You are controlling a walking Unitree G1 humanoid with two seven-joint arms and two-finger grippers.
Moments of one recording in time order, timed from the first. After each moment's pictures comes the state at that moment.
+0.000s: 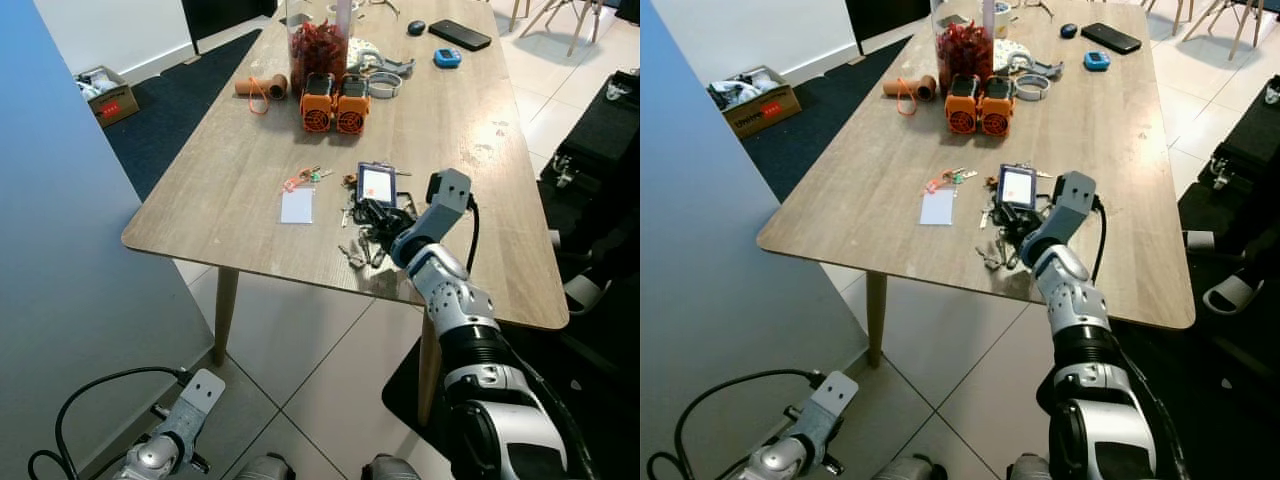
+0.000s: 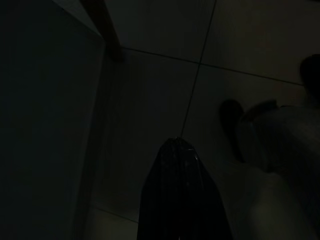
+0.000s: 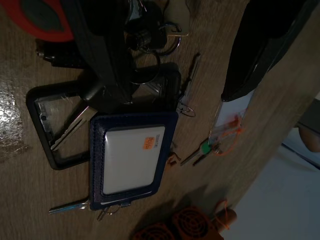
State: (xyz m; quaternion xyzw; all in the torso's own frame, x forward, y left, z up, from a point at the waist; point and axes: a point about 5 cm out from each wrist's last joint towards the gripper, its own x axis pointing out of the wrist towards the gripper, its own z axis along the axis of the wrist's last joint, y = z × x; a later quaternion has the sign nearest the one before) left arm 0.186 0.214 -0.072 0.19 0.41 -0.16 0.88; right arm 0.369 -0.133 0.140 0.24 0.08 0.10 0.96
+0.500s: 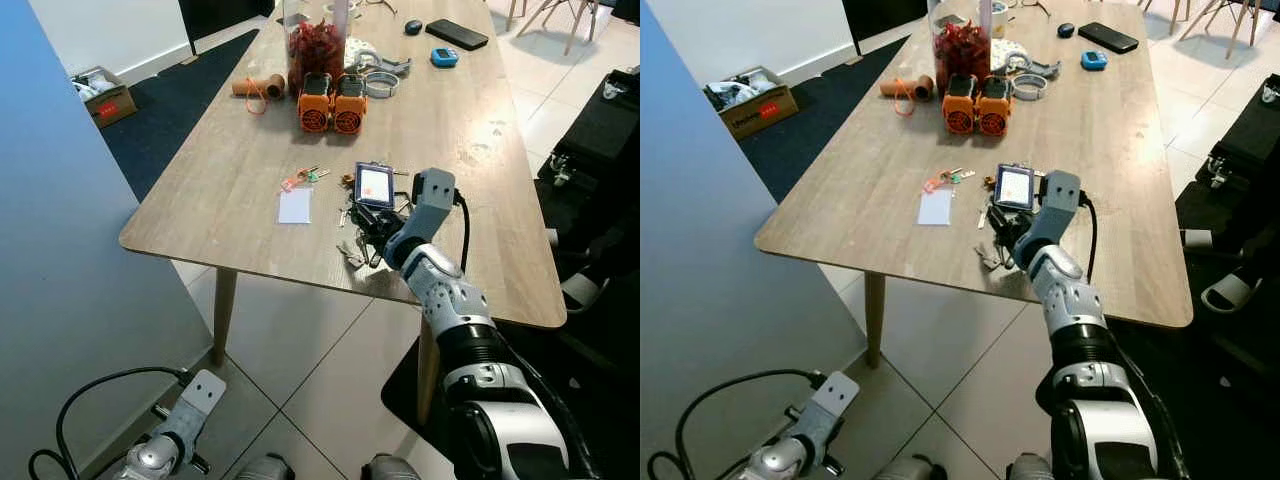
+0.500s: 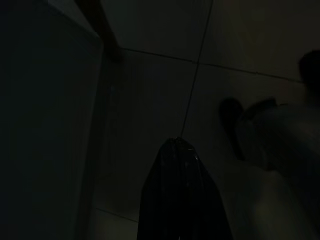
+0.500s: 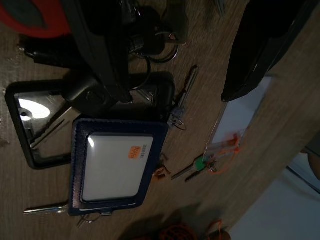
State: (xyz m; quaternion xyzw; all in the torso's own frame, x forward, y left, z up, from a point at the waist) left arm 0.186 0.213 -0.072 0.20 0.41 -0.17 0.87; right arm 0.371 -0.124 0.140 0.18 0.09 0.13 0.97
